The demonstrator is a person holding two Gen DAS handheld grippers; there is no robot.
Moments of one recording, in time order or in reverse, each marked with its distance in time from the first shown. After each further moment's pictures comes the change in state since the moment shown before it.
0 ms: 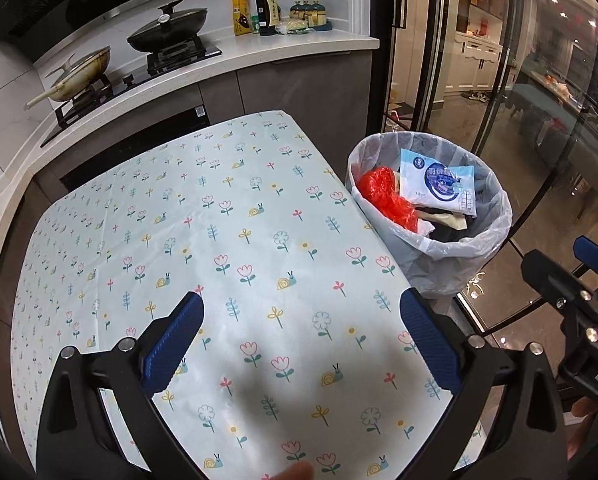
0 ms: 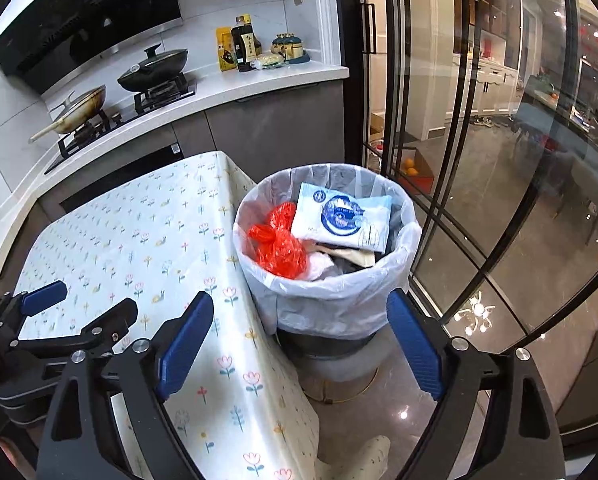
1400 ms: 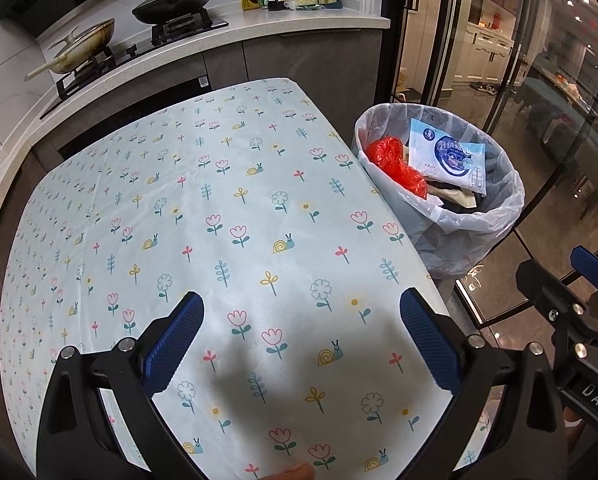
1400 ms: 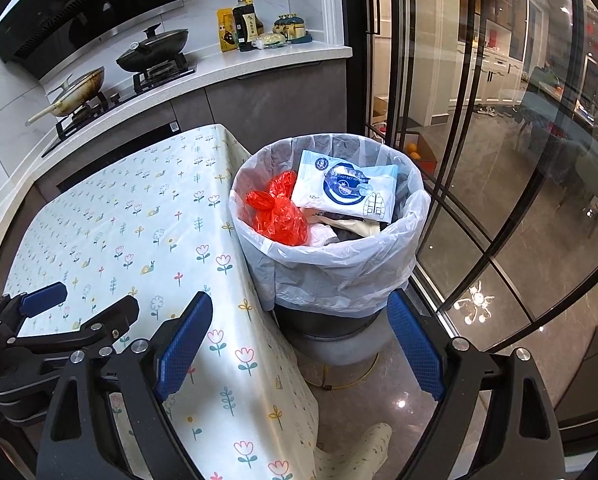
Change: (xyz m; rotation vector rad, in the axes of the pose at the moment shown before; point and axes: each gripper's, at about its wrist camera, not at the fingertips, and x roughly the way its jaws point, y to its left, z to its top) left arm 0.021 0.002 -0.021 -0.042 0.067 0.001; right arm 0.024 -0.001 -0.019 -0.018 0.063 0.002
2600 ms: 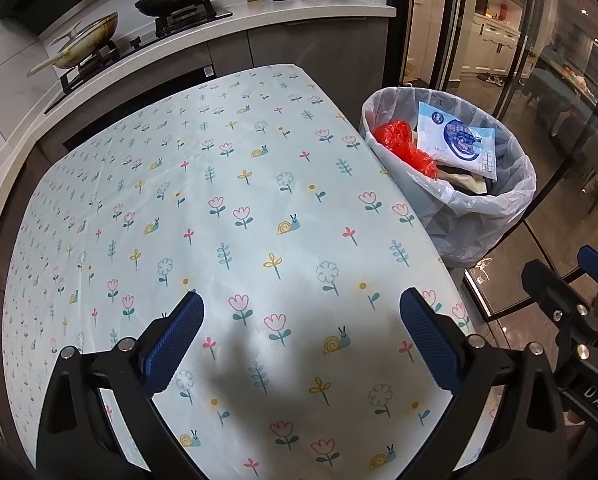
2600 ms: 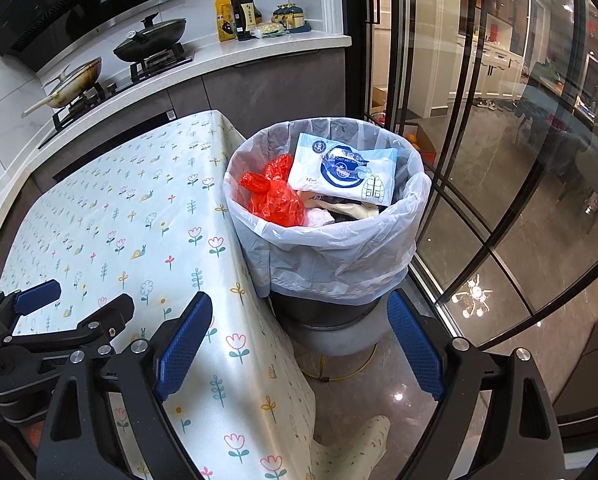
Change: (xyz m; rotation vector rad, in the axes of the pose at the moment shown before) left arm 0.009 0.000 -0.010 -0.001 0.033 0.030; right arm 0.009 -0.002 -0.011 0.000 0.025 -0.007
